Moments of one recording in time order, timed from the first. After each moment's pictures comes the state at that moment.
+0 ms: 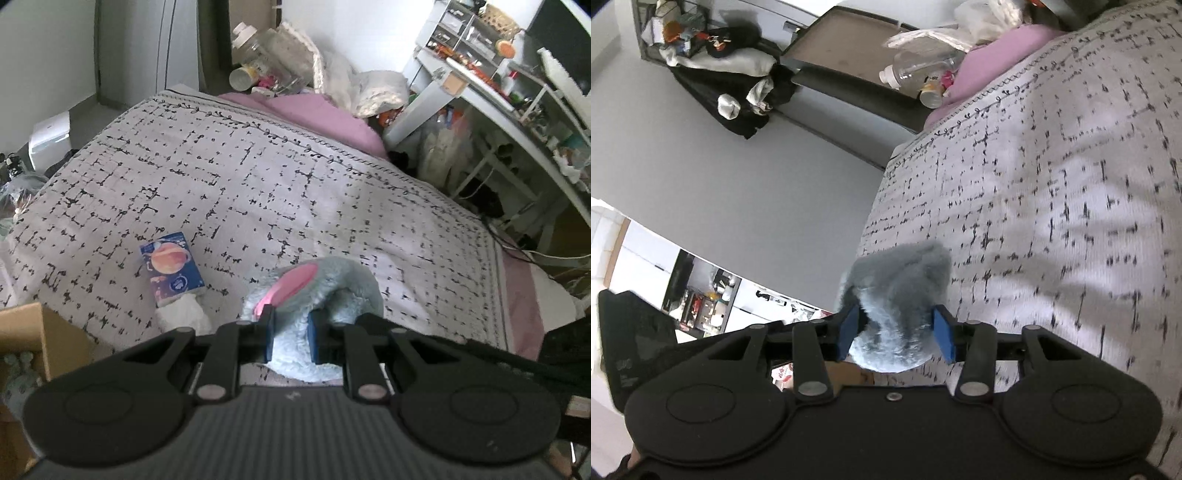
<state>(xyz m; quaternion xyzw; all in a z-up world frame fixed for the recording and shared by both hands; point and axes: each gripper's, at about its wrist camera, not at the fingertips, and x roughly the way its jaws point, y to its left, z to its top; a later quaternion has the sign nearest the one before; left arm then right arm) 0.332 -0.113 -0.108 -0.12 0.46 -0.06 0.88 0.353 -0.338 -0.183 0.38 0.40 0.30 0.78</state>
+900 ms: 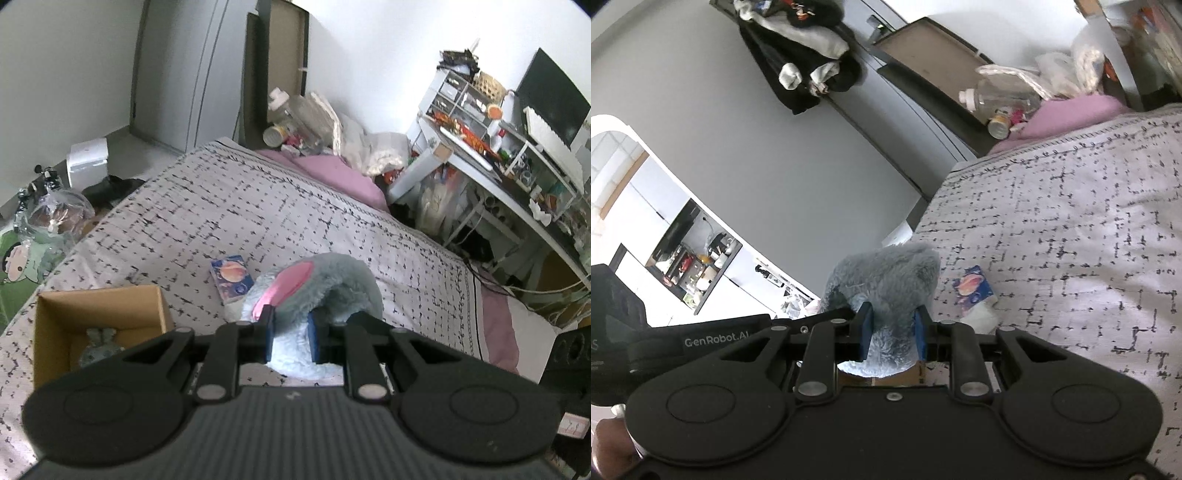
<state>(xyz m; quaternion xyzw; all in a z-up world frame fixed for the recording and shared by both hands) 0.230 -0.052 -0.032 -0.15 0.39 -0.03 0.91 0.270 -0.266 -0.087 0.28 0.34 0.32 0.84</state>
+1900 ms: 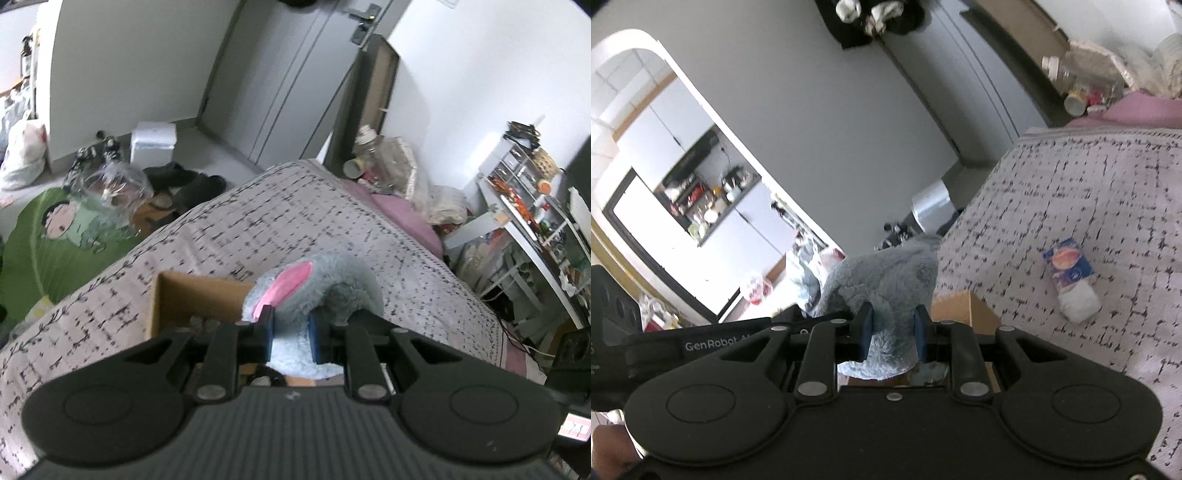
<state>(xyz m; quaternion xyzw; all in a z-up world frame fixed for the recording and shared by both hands) 0.181 0.081 -0.053 -0.24 0.36 0.04 0.90 0.254 -0.130 -0.078 0.18 0.37 0.38 0.83</state>
